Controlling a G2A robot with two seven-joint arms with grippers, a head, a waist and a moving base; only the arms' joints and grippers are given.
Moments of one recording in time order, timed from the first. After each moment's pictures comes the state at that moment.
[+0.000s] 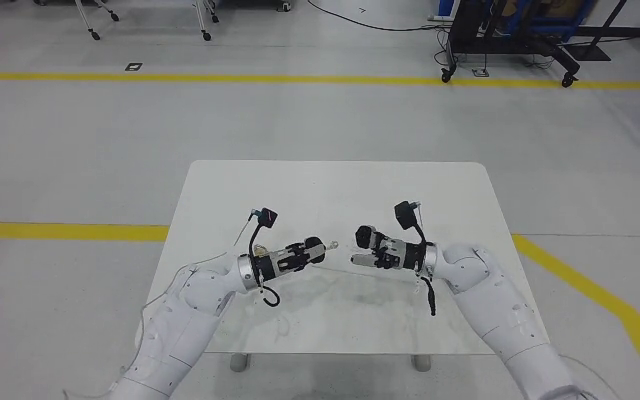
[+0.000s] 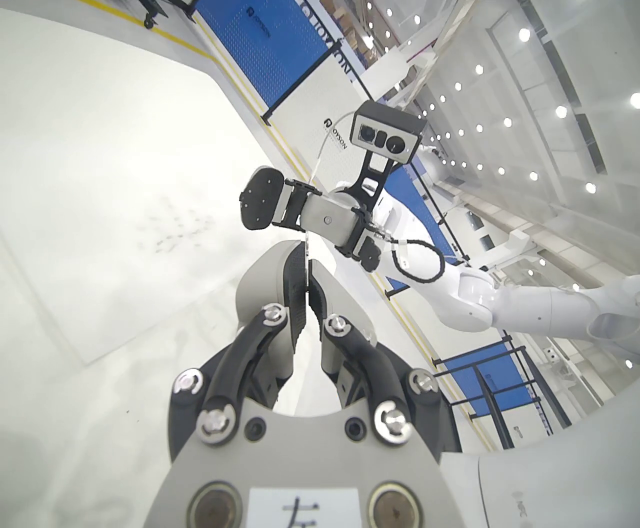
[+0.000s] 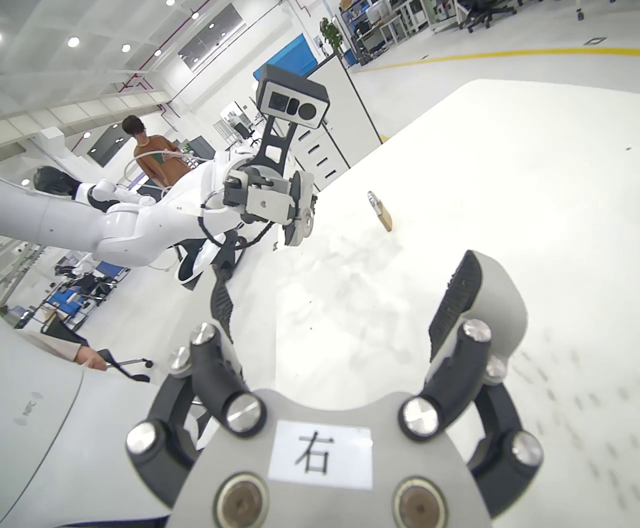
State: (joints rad) left arm 1.22 -1.20 -1.11 -1.35 0.01 -0.64 -0.80; right arm -1.16 -1.16 1.13 -1.16 -0.15 -1.01 0.72
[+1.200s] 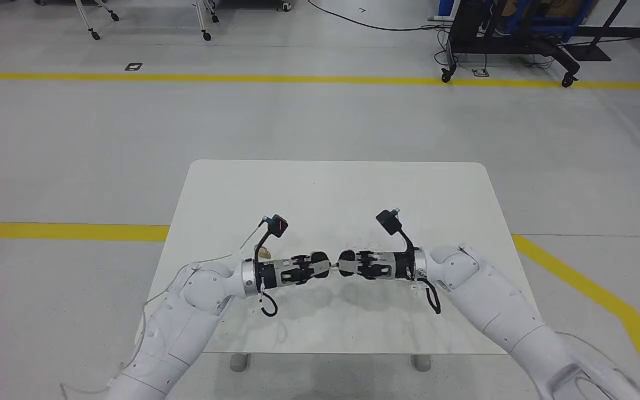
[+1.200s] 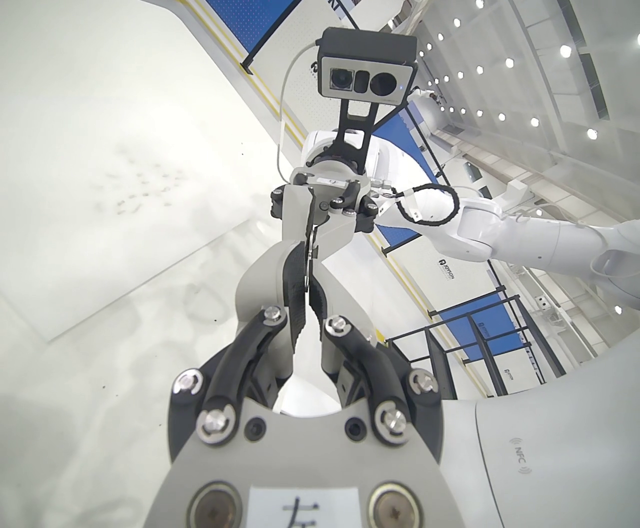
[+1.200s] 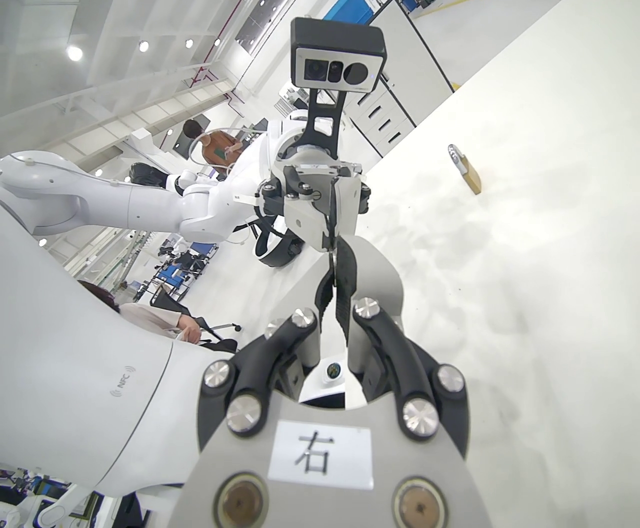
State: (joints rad) left arm 1.20 -1.17 -1.05 -1.35 -0.01 -0.69 -0.87; right arm -1.01 -1.07 0.77 -1.11 0.23 -1.01 0.81
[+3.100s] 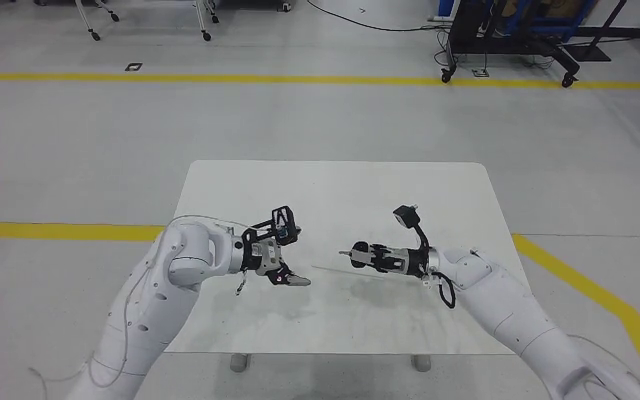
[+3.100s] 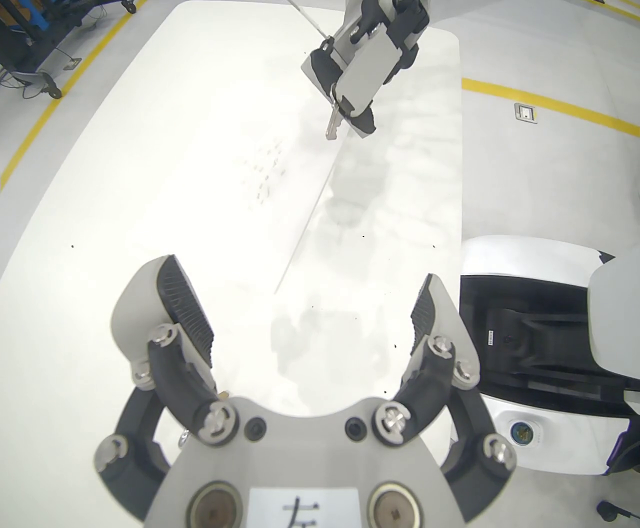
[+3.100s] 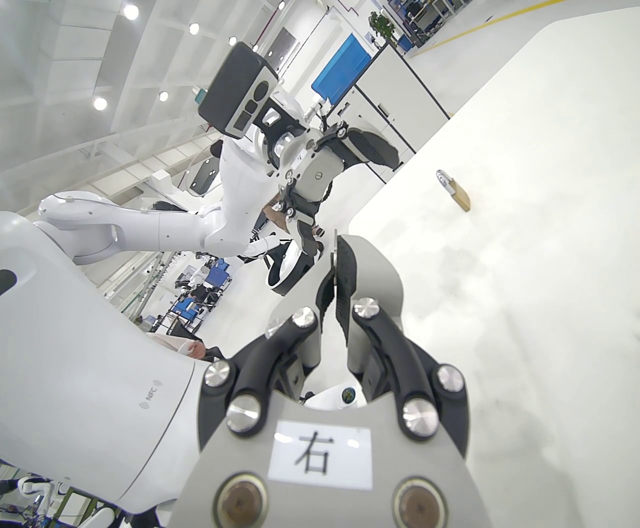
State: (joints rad) left arm 1.12 -1.10 -1.13 -1.57 0.82 -0.98 -0.78; right arm -1.03 -1.02 0.78 -1.09 0.37 -1.01 0.81
